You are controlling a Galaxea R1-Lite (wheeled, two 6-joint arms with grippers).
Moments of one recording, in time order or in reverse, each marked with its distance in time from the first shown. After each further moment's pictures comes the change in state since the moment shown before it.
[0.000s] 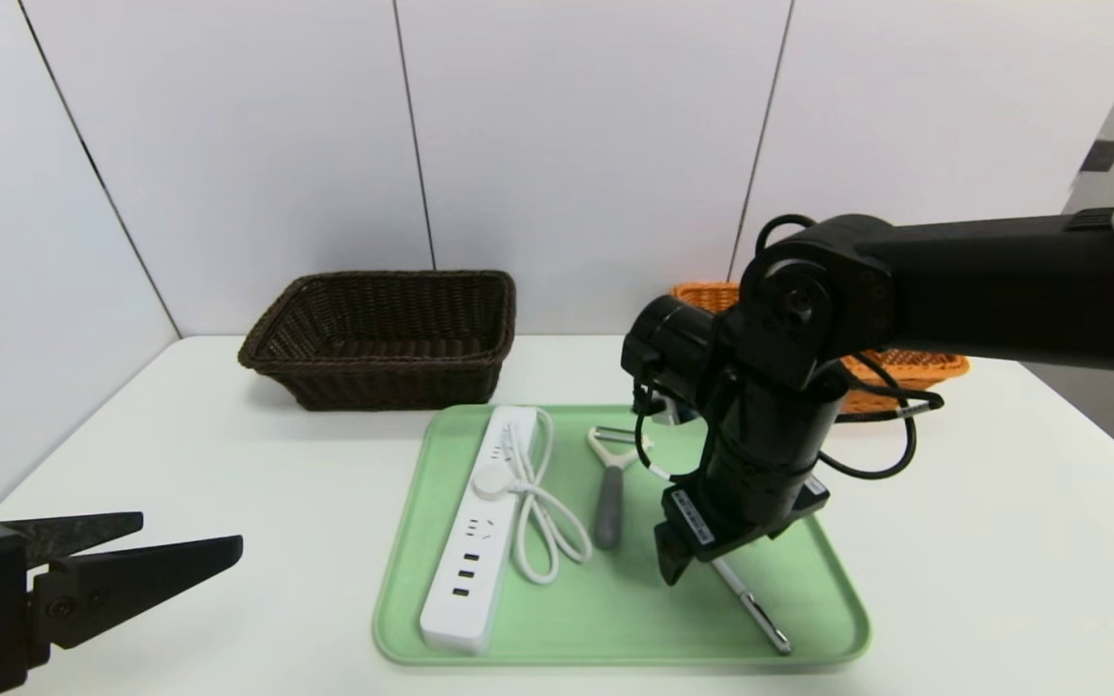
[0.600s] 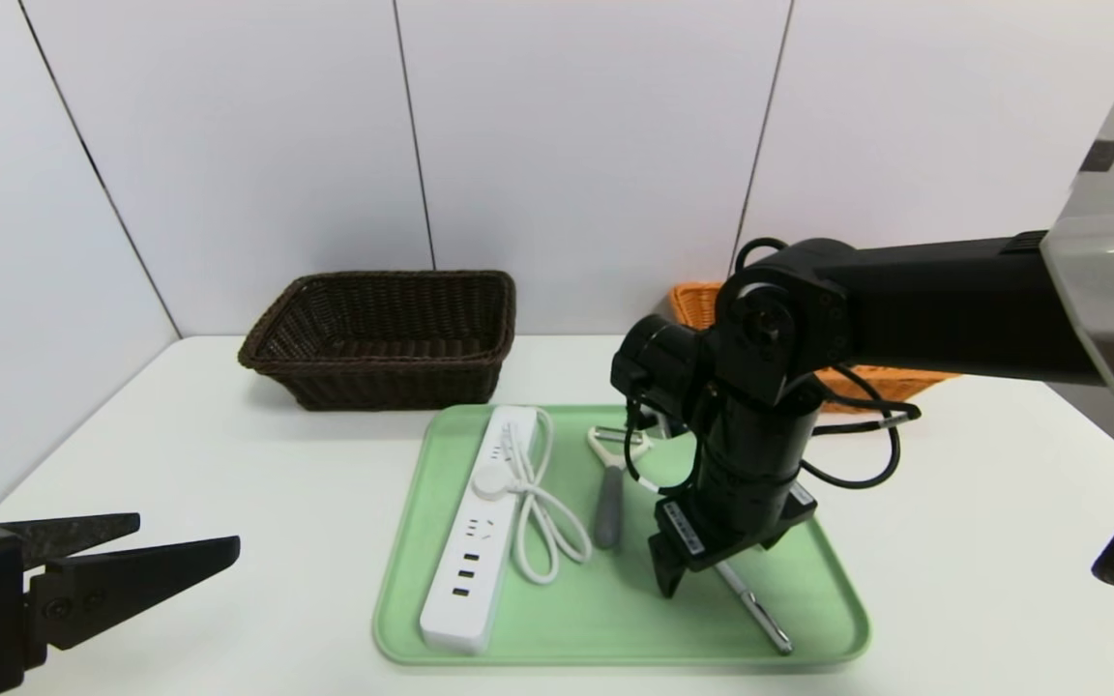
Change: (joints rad) left arm 0.001 -0.002 0.000 0.002 0.002 -0.001; right arm 0.000 0.039 0.000 -0.003 0.001 0.004
